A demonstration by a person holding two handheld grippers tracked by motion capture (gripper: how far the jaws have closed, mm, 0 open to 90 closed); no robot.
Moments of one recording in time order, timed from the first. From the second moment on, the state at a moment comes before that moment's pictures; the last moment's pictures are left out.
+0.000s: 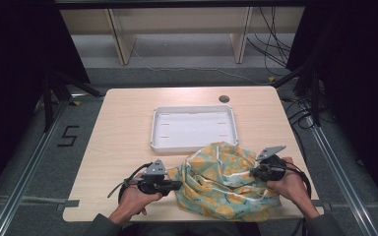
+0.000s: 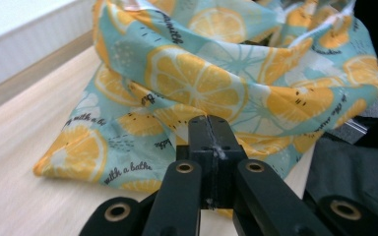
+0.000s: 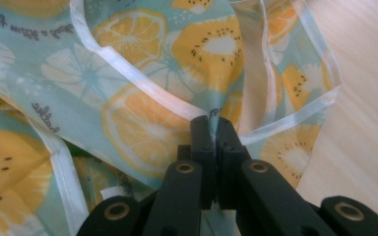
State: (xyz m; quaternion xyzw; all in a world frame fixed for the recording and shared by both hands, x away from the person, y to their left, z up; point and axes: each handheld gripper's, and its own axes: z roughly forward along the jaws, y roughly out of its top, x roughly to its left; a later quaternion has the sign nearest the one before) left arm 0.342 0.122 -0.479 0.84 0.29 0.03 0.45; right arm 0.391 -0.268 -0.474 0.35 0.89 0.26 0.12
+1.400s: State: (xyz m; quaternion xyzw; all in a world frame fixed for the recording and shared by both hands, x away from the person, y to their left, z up) left arm 0.310 0.206 -0.426 0.81 0.36 0.10 0.45; right arm 0.390 -0.171 -0.440 0.26 0.89 0.36 0.10
